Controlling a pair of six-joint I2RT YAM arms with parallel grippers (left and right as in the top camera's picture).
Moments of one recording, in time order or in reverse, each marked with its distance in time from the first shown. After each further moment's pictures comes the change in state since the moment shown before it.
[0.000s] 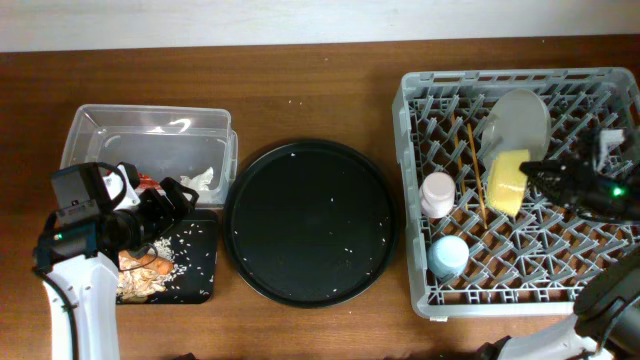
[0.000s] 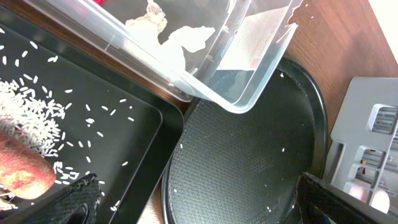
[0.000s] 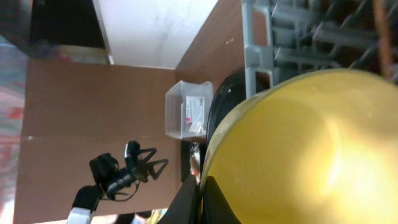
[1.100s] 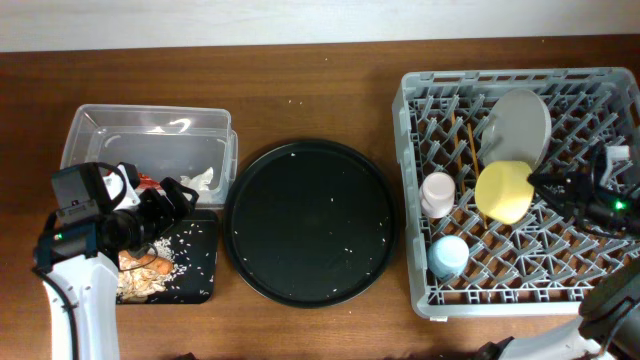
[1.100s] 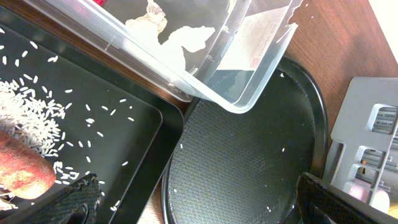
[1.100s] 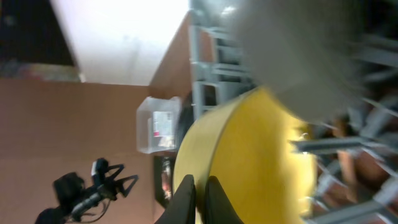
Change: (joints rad) left arm 0.000 0.000 0.000 0.000 0.000 0.000; right arm -0.100 -0.001 -0.086 0.239 0.093 0.121
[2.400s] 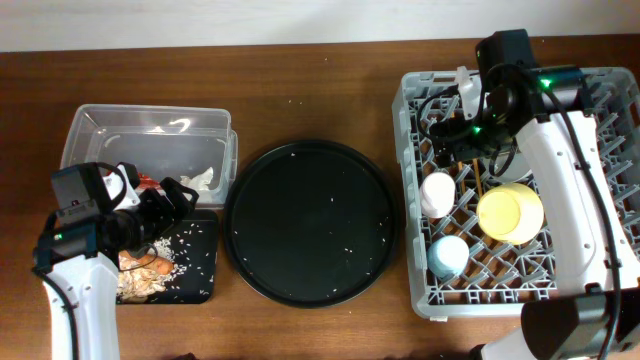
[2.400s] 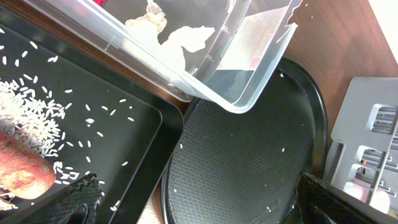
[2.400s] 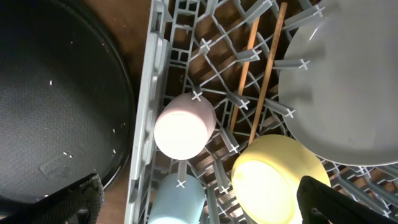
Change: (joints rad) left arm 0.000 -0.001 0.000 0.000 0.000 0.000; right arm 0.917 -0.109 0.504 -0.058 1.185 0.443
